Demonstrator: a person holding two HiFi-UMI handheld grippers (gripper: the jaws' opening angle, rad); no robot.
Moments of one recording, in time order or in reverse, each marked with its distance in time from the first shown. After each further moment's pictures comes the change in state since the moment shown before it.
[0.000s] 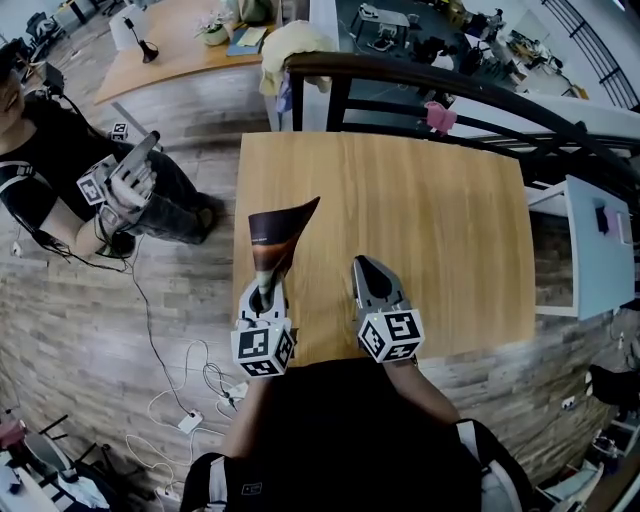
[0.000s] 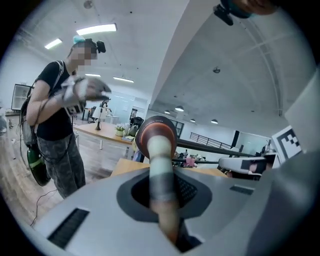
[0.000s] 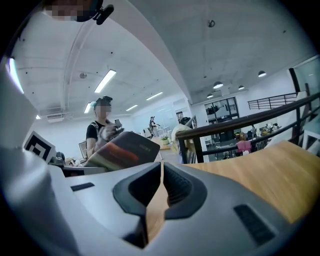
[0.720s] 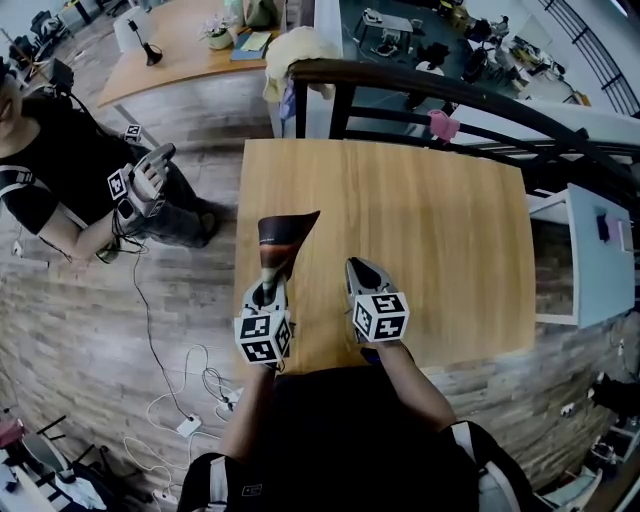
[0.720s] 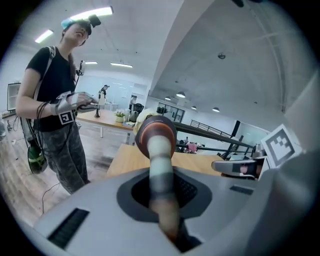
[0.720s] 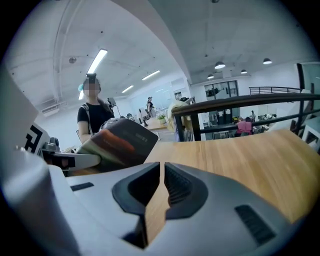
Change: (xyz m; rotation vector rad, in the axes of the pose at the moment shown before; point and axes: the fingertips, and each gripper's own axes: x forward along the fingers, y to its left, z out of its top) left arm 0.035 0.024 -0.045 0.004 0.178 0.003; right arm 0.050 -0.028 -0.077 0.014 0.261 -0.020
